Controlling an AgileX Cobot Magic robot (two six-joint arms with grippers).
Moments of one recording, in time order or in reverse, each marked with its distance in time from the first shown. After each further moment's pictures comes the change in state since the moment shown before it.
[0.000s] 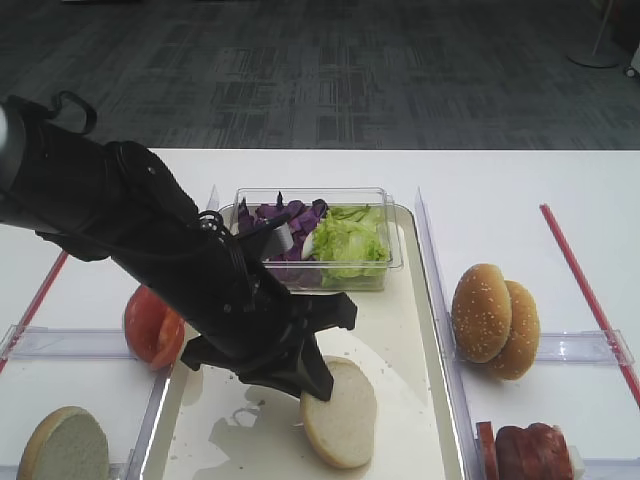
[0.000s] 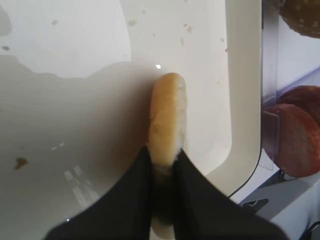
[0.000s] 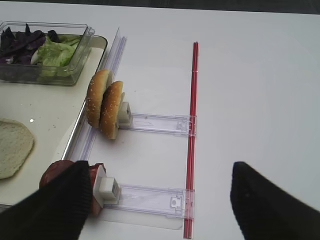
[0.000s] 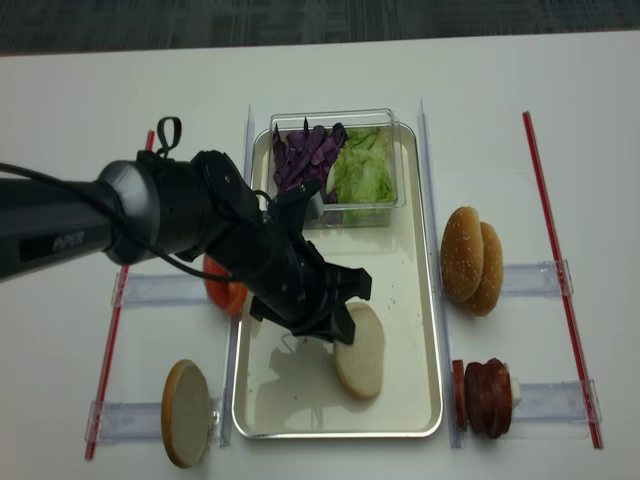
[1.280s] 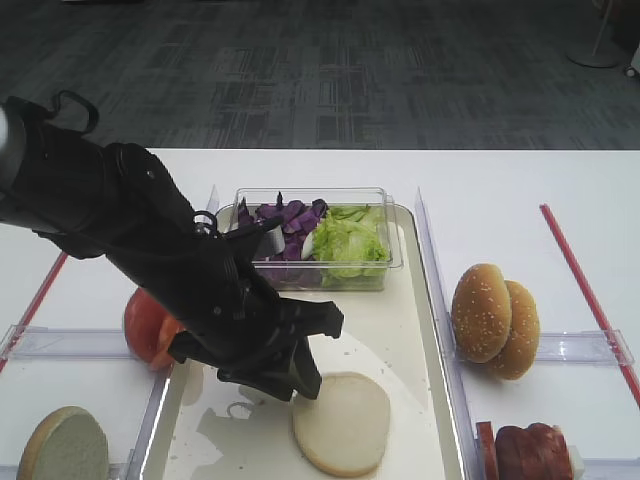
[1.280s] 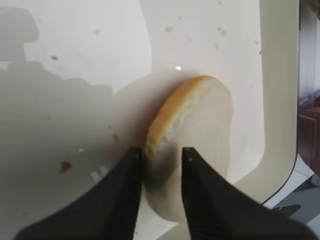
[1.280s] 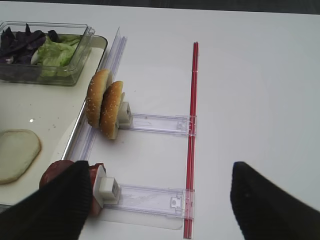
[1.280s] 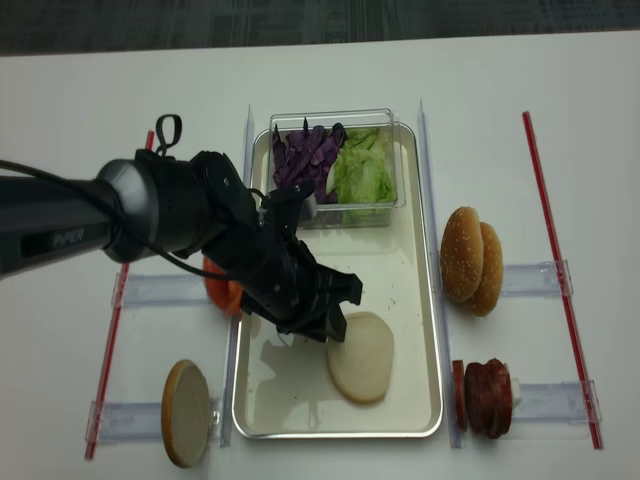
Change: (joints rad) left arm 0.012 0.008 0.000 0.094 -0.028 -0.021; right arm 0.000 0.000 0.000 0.000 0.000 0.000
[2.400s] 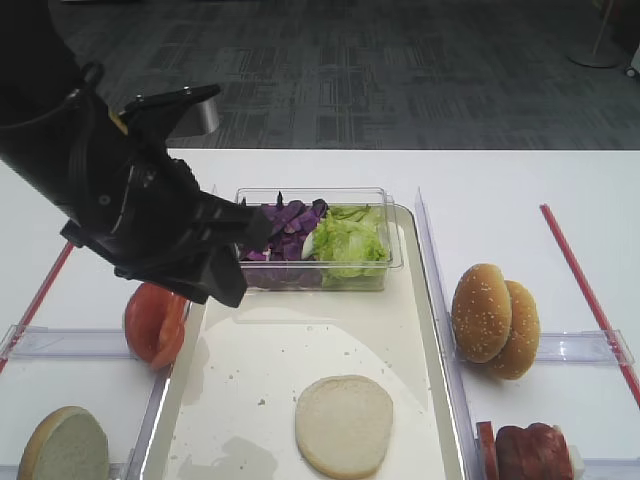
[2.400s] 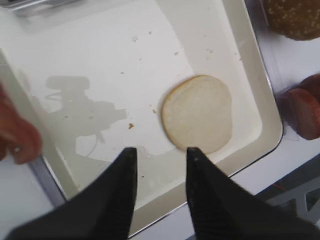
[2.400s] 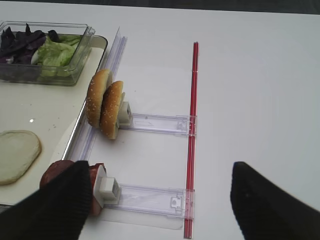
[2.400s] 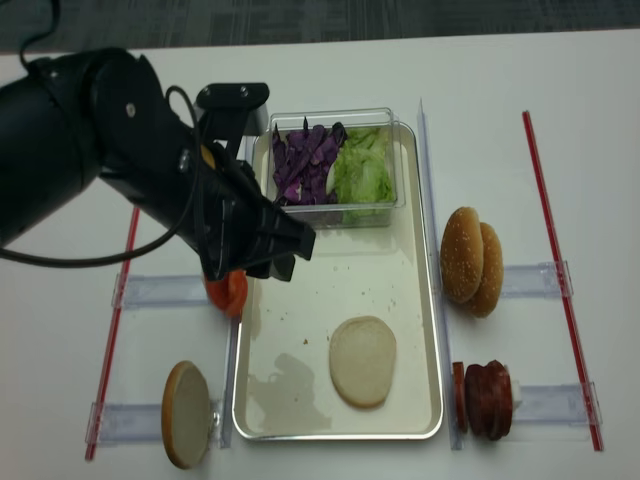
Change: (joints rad) left arm 0.042 -0.368 -0.087 0.522 0.213 -0.355; right arm 0.000 0.000 0.000 0.000 0.000 0.000
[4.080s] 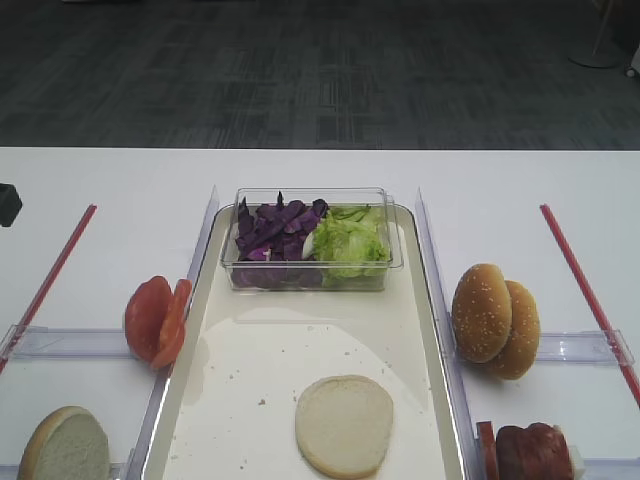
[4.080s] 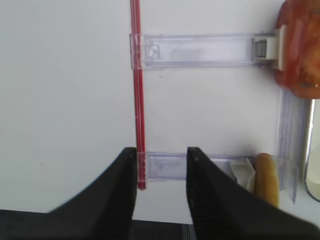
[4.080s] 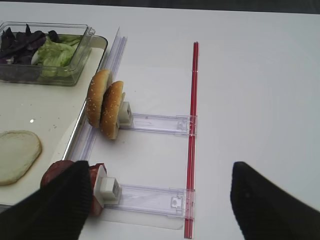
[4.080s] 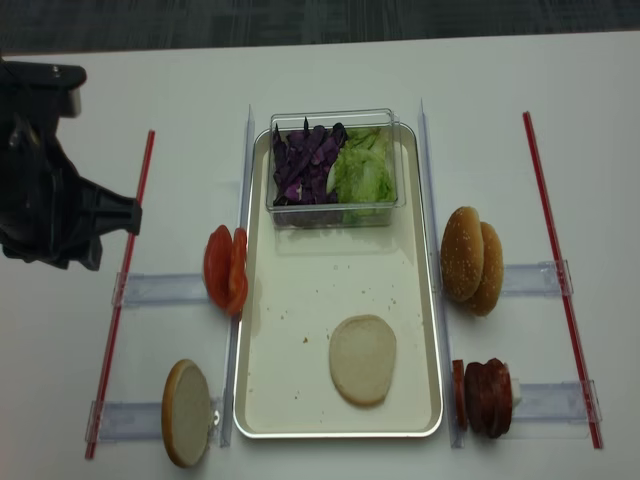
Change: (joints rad) left arm 0.369 -0.131 0.000 0.473 0.303 -0.182; right arm 0.000 0.000 0.000 0.000 0.000 0.002
